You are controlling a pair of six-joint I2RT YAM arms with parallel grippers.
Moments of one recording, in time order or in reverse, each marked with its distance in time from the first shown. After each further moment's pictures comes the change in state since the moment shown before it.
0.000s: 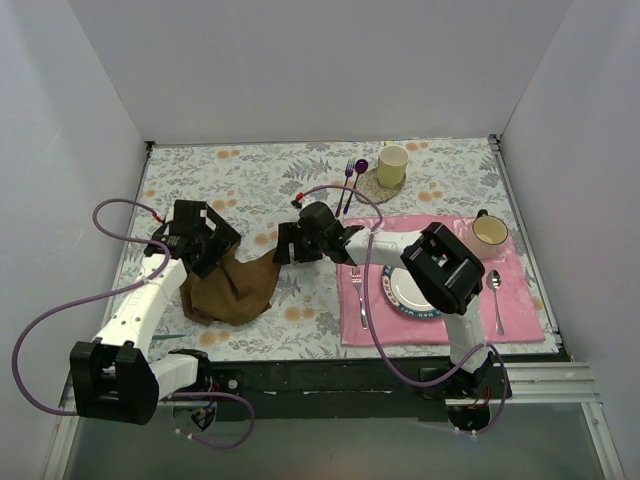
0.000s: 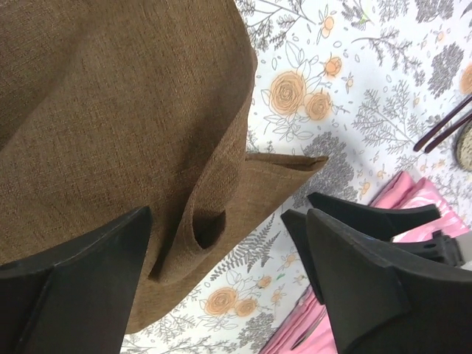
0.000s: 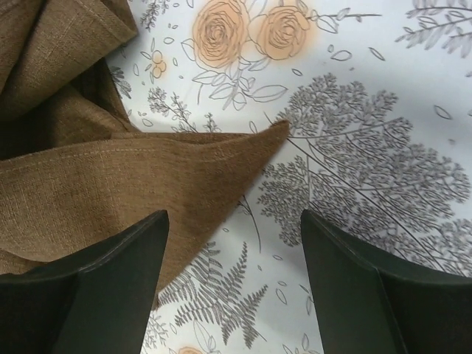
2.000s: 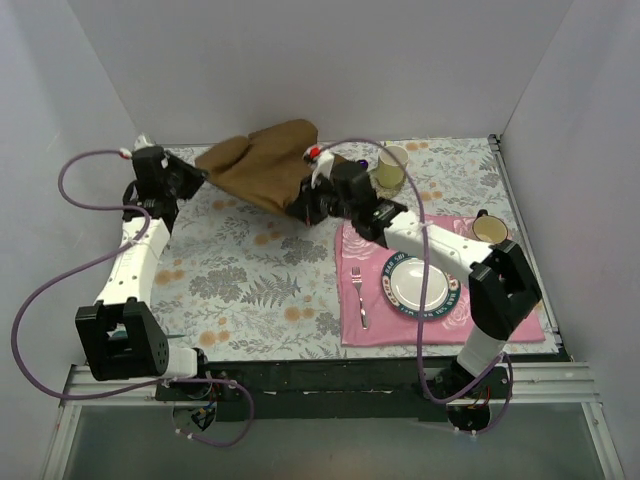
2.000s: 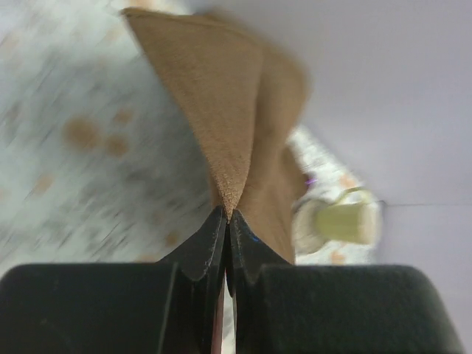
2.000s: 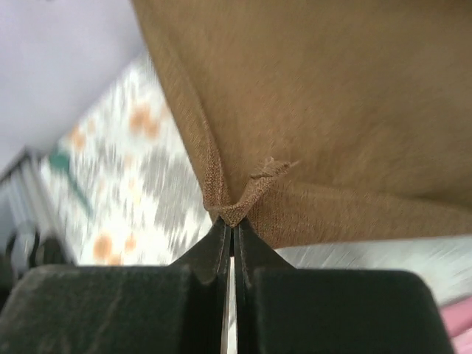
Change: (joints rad) left arm 0.210 0.232 0.392 0.474 0.224 0.129; right arm -0.114 -0.337 0.150 -0.022 -0.079 -0.307
